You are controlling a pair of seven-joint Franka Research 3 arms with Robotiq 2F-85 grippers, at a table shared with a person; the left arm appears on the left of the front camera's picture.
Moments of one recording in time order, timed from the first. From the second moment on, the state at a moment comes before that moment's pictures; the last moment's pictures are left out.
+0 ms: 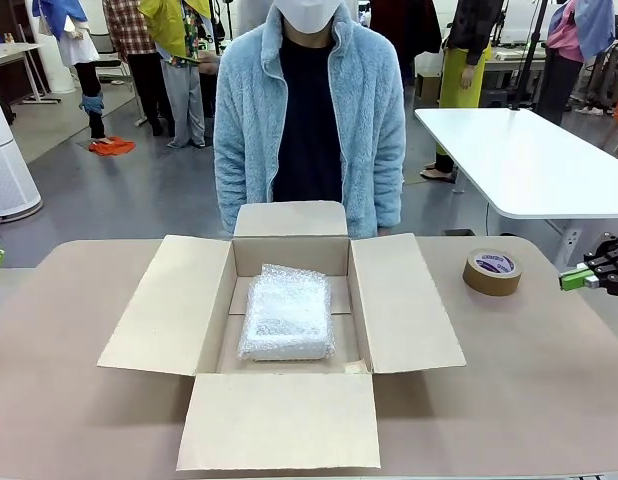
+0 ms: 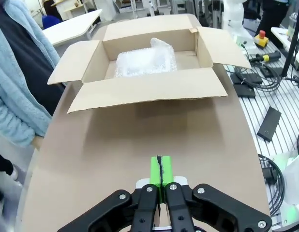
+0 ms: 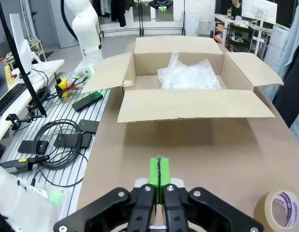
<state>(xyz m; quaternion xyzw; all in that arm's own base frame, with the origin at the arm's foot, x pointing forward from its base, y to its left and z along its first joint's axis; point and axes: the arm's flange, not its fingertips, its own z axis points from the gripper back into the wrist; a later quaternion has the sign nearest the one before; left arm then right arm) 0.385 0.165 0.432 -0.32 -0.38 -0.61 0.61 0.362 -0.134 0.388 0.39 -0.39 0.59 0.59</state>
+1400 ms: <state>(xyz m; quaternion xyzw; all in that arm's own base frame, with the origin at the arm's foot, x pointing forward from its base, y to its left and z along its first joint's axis) 0.389 0.170 0.428 -0.34 -0.38 -0.61 0.61 0.366 -0.140 0.373 0.40 -0.39 0.58 0.59</state>
